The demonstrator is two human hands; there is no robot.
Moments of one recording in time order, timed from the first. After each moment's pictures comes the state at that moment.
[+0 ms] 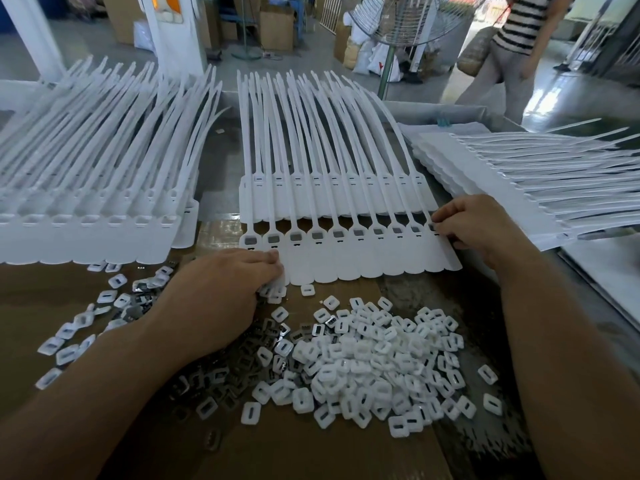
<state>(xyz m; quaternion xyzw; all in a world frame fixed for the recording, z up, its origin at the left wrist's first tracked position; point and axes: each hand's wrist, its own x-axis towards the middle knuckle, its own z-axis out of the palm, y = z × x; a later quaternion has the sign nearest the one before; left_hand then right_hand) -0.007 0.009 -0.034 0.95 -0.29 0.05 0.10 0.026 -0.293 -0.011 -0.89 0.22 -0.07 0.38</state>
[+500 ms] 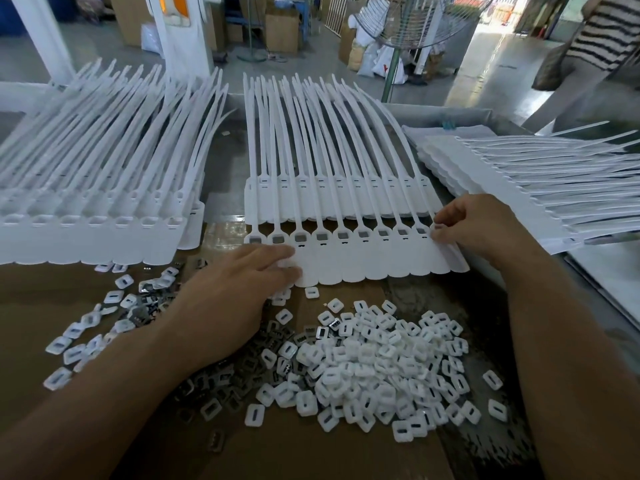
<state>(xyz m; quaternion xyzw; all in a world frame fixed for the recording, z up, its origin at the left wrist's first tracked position) -0.012 0.008 -0.034 0.94 -0.33 0.05 0.12 0.023 -0.289 -0.009 -0.95 0.16 -0.07 0.26</state>
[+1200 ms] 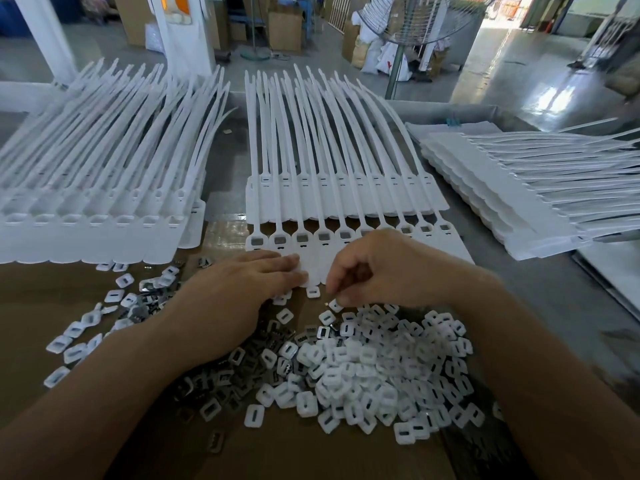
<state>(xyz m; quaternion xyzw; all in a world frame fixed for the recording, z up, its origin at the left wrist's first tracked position) -0.002 0.010 -0.041 0.94 -0.34 -0.01 0.11 -0.007 -0.202 0.002 -0.91 -0.23 0.16 0.30</state>
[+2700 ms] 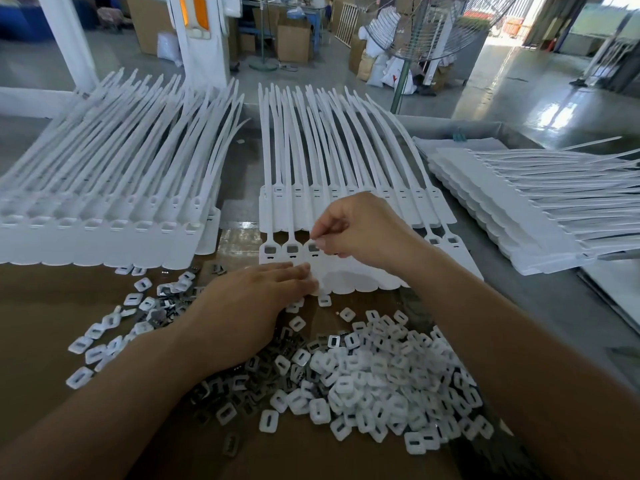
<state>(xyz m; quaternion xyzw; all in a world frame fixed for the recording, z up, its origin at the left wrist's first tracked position) -0.004 0.008 -0.042 0.93 -0.35 0.02 0.13 0.031 -0.169 0.006 -0.92 -0.11 0.03 0.36</state>
